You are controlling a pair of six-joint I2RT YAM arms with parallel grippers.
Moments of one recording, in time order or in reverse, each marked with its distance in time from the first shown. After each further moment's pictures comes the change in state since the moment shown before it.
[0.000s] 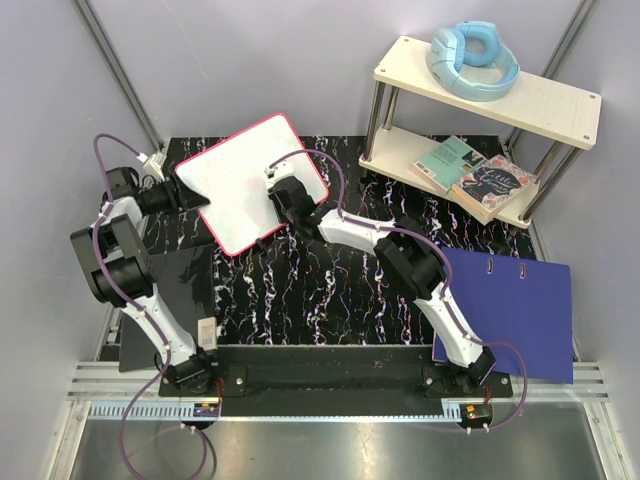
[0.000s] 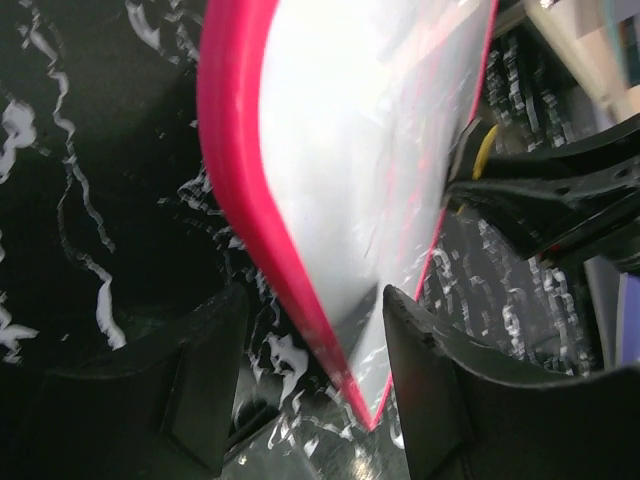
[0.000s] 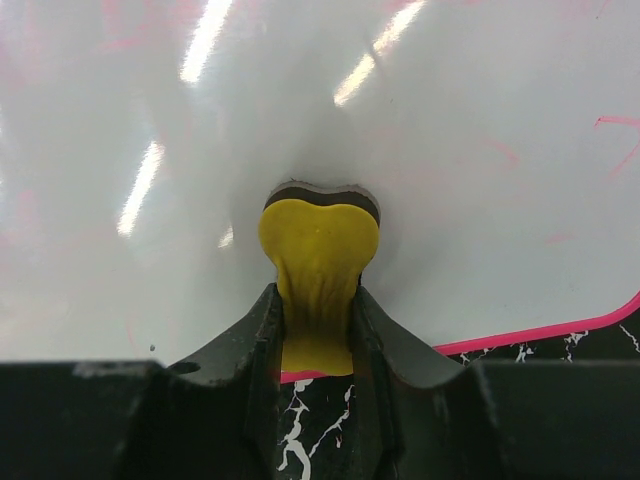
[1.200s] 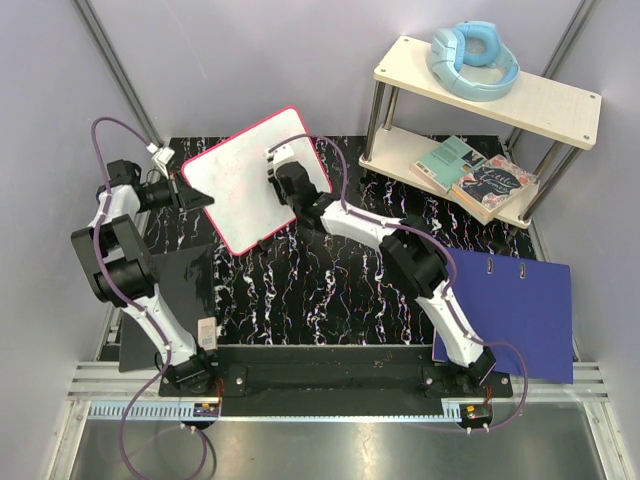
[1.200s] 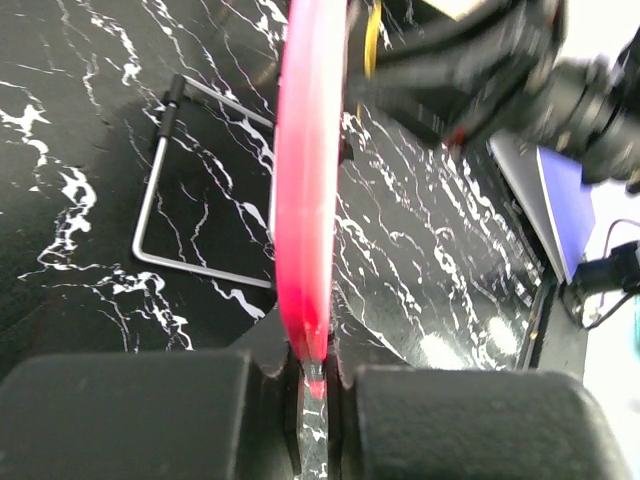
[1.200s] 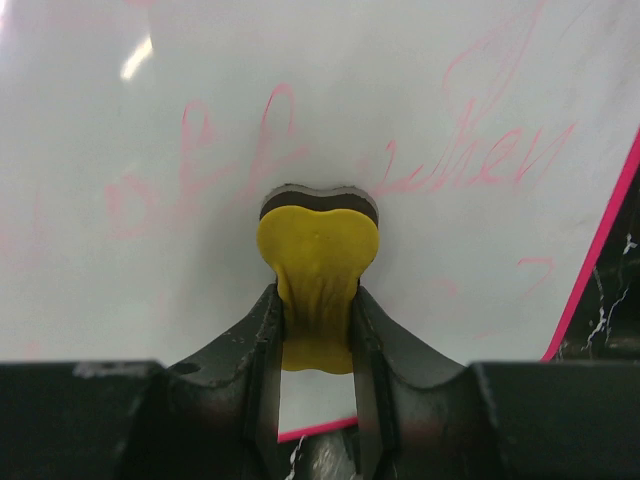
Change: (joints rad) left arm -0.034 0.012 0.135 -0.347 0.250 0.358; right arm -0.021 -0.007 0.071 0.045 0.063 -0.121
